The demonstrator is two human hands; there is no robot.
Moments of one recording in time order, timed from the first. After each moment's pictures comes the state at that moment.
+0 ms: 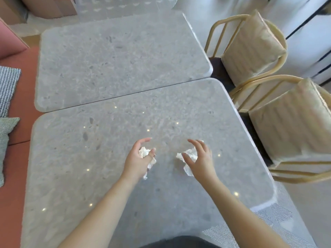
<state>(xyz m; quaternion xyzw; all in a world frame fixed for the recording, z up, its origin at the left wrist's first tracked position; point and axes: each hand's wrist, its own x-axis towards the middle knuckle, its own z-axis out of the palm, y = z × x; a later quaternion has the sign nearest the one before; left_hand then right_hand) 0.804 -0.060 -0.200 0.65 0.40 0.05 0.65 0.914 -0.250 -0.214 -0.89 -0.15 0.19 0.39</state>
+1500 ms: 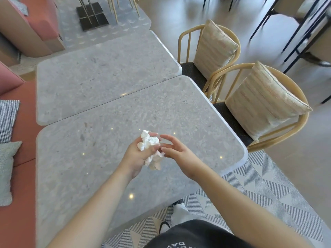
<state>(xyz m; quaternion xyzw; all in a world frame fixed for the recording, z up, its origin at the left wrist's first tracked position) 0.758 -0.138 -0.131 0.62 0.21 0.01 0.76 0.824 -0.307 -0.124 -0.63 -0.12 0.39 0.66</state>
